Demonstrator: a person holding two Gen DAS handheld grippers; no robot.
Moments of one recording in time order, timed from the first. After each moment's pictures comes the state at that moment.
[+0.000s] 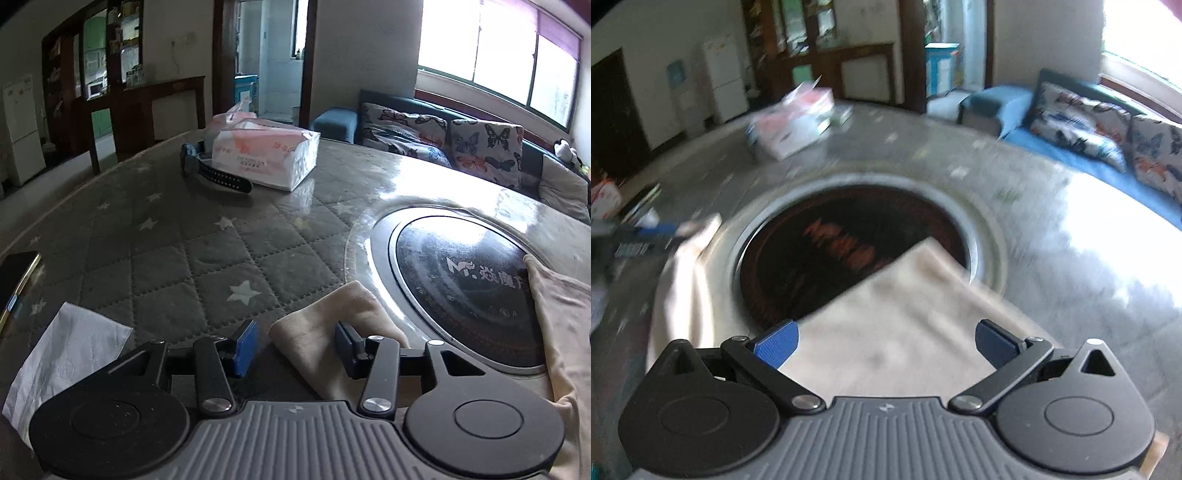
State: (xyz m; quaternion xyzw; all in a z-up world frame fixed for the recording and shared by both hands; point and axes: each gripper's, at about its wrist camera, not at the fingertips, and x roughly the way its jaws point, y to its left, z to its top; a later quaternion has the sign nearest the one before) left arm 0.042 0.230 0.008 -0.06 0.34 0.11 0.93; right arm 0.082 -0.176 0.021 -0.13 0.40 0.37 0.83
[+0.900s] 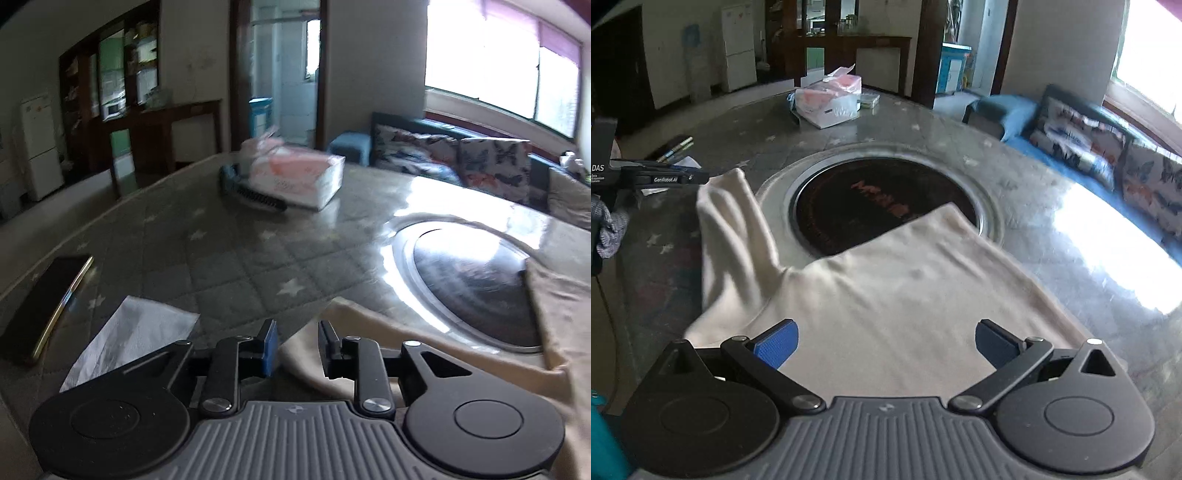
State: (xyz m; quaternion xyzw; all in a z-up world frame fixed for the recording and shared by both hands) left arm -0.012 0.233 0.031 -0.05 0.30 0.12 0.94; right arm -0.010 -0.200 0.052 -0.19 0.39 0.35 0.83
